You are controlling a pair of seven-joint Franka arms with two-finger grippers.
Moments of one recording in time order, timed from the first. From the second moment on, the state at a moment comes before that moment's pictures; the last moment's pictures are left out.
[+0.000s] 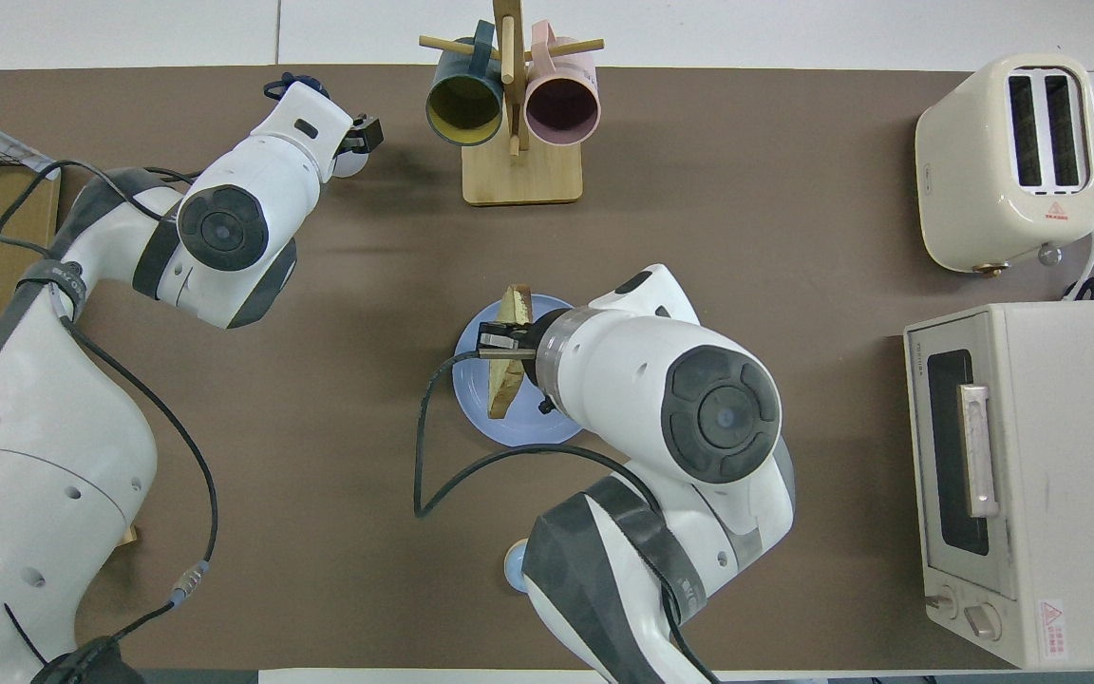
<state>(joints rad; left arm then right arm) -0.28 0.61 0.04 -1.65 0.48 2.91 -0.73 0.70 0.12 -0.06 -1.98 0.20 2.55 0.66</state>
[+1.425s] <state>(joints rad) -0.28 0.62 0.04 -1.64 0.48 2.91 -0.73 0.72 0.07 -0.07 -2.35 0.21 2.96 0.66</state>
